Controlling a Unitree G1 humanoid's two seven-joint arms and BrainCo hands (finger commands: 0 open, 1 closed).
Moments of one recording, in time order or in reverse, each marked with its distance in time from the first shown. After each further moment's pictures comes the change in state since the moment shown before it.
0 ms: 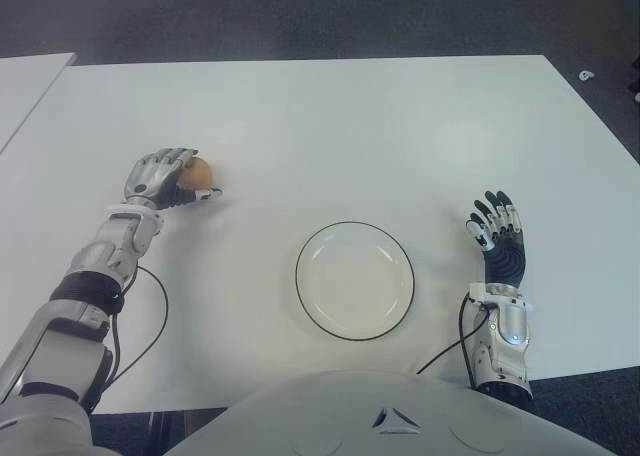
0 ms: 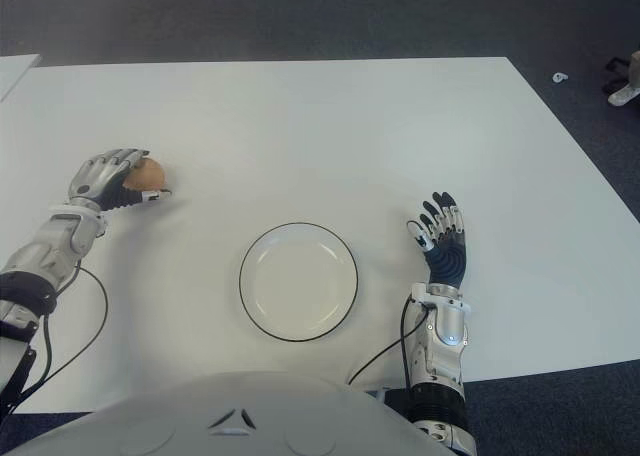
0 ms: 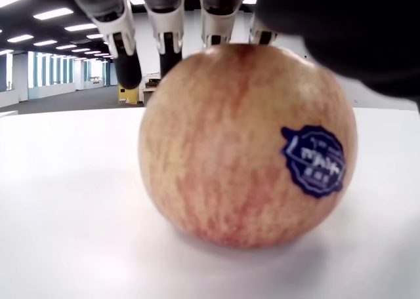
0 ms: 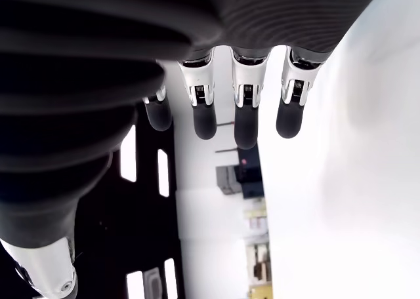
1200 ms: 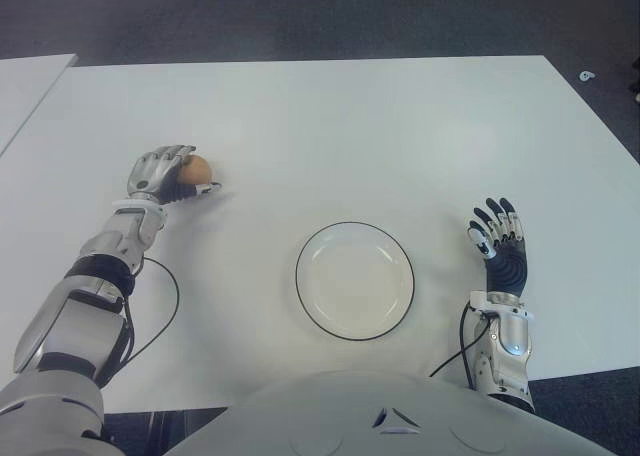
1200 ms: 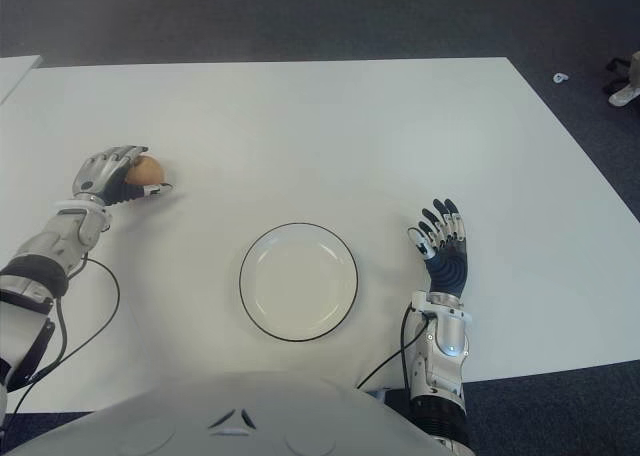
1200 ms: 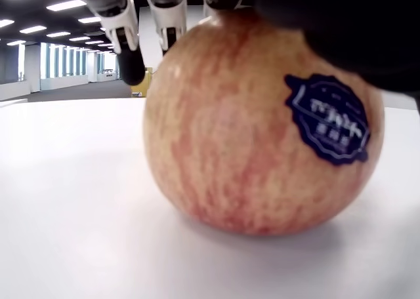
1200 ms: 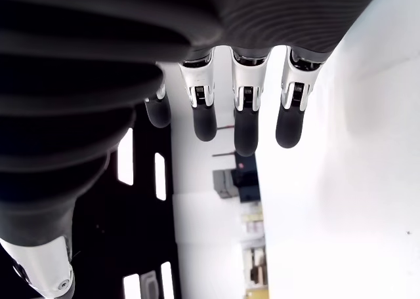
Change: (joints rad) left arm -0.132 -0.050 -0.057 0.270 -0.031 -0.062 0.086; right arm 0.044 0.008 0.007 -0.045 -0.006 0.013 -0.016
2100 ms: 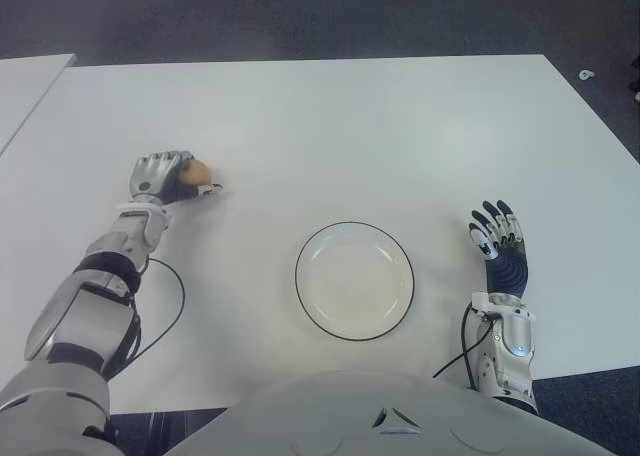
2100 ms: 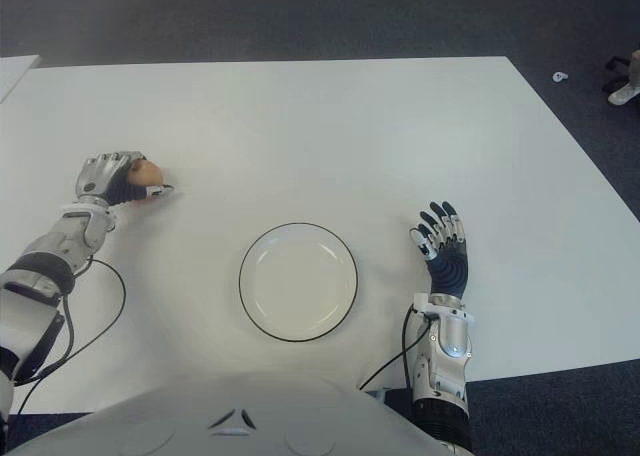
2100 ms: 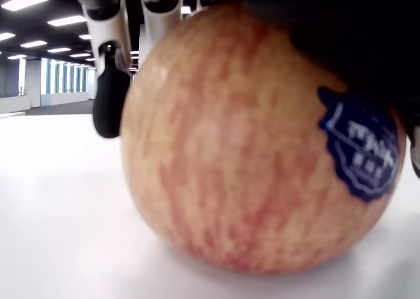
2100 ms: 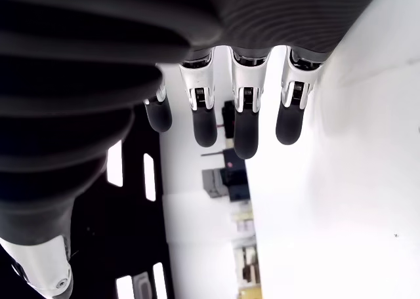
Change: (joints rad) left arm -0.032 -0.022 -0.034 0.093 -0.062 -0.078 0.110; right arm 0.019 -0.001 -0.015 -0.044 0.027 0.070 0.017
